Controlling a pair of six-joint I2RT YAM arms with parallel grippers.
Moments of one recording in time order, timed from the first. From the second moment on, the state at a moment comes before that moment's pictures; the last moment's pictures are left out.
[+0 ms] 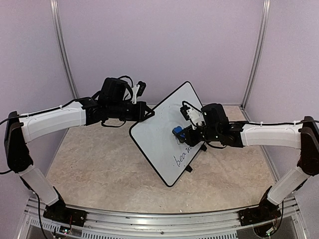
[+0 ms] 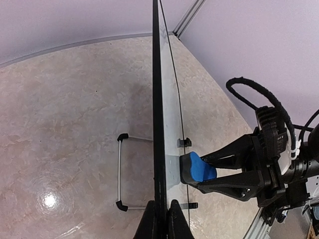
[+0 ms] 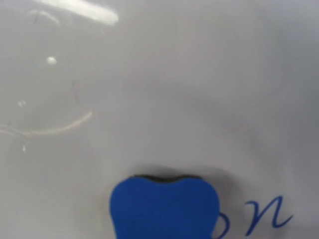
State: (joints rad) left arm -0.74 1.62 1.35 -0.21 0.20 -0.40; right arm 0.77 1.53 0.98 0.02 -0.08 0.11
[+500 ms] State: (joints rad) left arm -0.73 1.62 1.35 -0.23 0.18 -0.42; right arm 0.76 1.54 0.86 0.12 -0.13 0.15
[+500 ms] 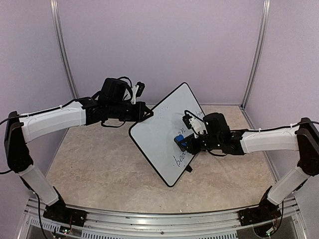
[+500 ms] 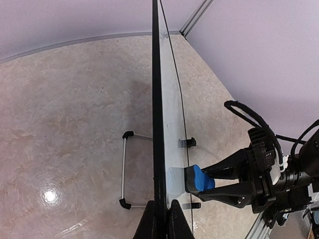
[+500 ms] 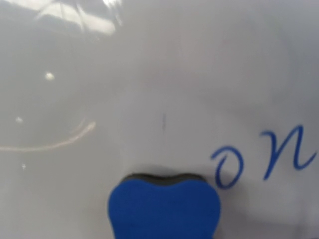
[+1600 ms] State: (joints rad) left arm -0.74 1.62 1.35 -0.20 0.21 -0.40; right arm 0.76 1.48 0.94 0.03 -0.13 0.13
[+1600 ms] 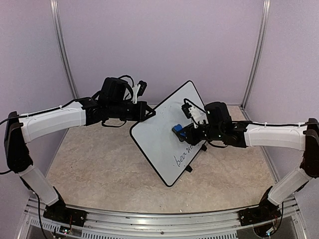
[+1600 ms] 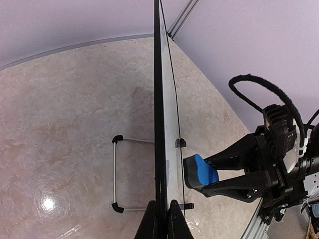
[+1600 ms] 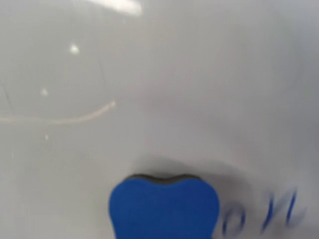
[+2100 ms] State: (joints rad) left arm -0.74 1.62 1.35 -0.22 0.17 -0.42; right arm 0.72 1.56 0.92 0.09 -0.08 0.11
